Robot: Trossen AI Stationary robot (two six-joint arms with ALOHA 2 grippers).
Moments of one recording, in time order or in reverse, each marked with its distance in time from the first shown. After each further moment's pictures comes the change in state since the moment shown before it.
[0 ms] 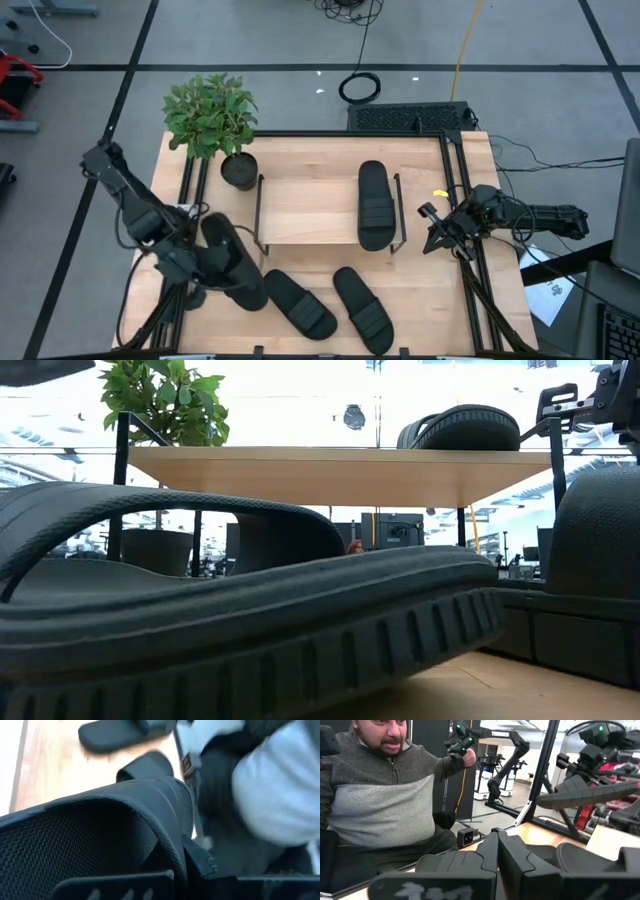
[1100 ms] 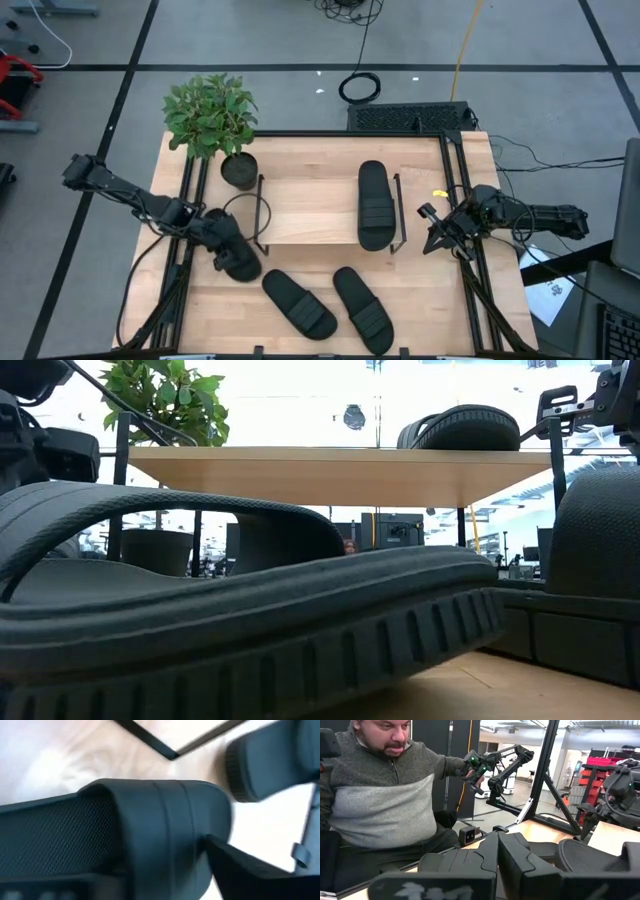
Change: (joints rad) left arm 0.378 -0.308 -0.655 0.143 0.227 -0.276; right arm 0.000 0.000 0.000 -0.017 -0.002 0.014
